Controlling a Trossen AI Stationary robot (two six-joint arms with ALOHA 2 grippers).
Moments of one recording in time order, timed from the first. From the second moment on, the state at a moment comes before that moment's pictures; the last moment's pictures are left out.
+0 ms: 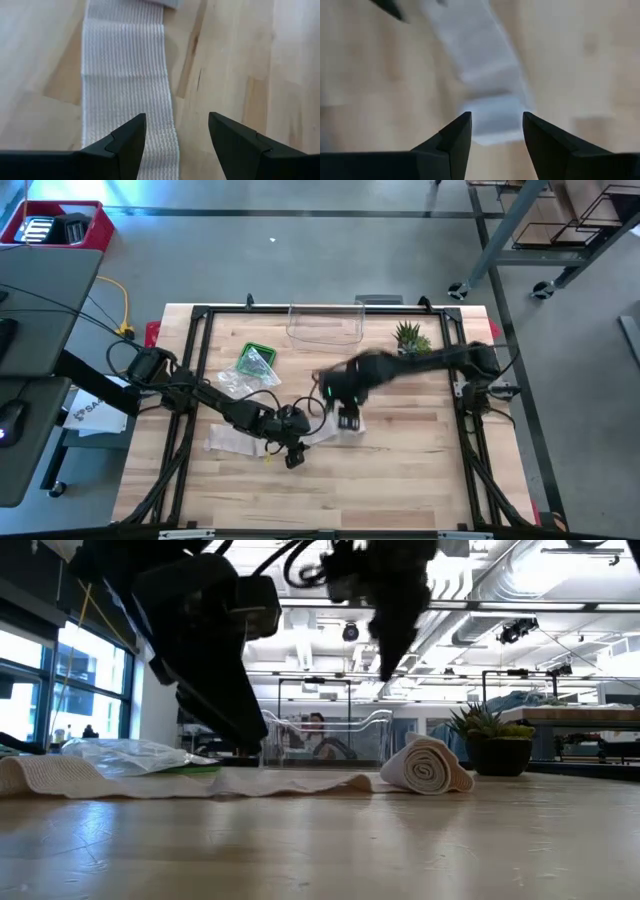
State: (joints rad) left arm -0.35 1.72 0.91 -0.10 -0.20 -0.61; right arm 0.03 1.91 1.64 -1.07 -0.19 0.18
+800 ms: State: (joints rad) left arm -0.21 1.83 0.91 0.08 -0.14 -0.59; right arm -0.24 1.93 1.25 -0.70 -0.73 0.02
